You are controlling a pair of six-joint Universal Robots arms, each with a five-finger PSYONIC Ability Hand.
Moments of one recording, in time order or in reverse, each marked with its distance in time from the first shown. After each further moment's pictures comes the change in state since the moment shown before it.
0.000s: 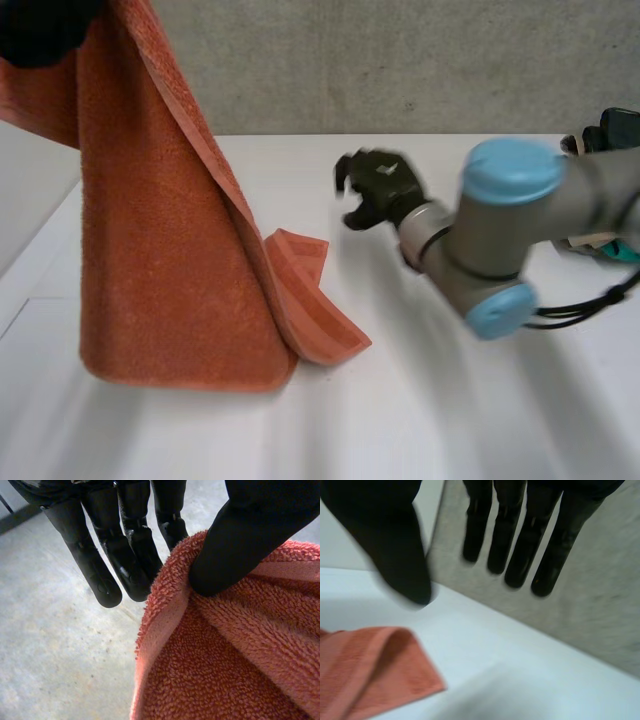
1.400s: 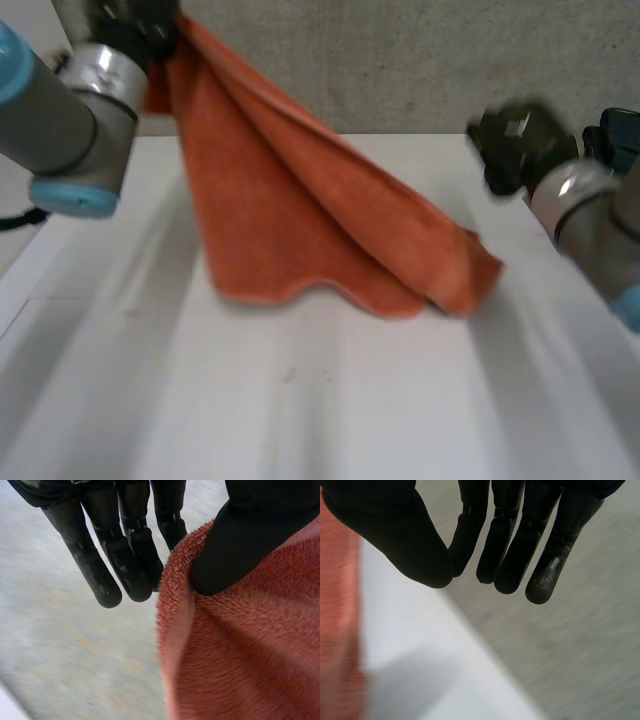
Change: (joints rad) left arm -0.018 -0.893 0.753 0.029 -0.209 0.119; right arm -0.236 -0.365 0.254 0.039 0.036 -0.487; left_hand 0.000 0.000 0.000 -0.004 0.000; right_hand 0.440 0.436 0.439 0.439 0.421
